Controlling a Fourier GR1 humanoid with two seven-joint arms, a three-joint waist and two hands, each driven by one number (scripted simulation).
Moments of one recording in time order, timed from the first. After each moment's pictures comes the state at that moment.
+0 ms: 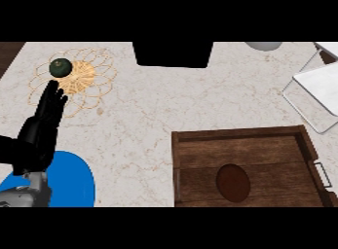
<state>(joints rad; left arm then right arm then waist) -0.09 0.18 0.00 -1.68 0.02 0.18 0.15 -0.66 -0.88 -0.28 -0.63 0.19 0.12 -0.52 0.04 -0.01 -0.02</state>
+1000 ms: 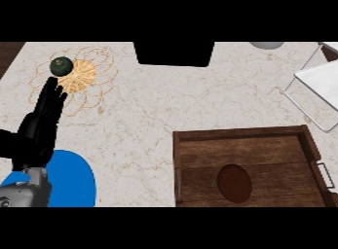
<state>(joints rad) -0.12 0.18 0.01 -1.67 0.02 0.18 0.17 -0.85 -0.89 -0.35 -0.37 0.14 0.31 -0.56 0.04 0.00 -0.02</state>
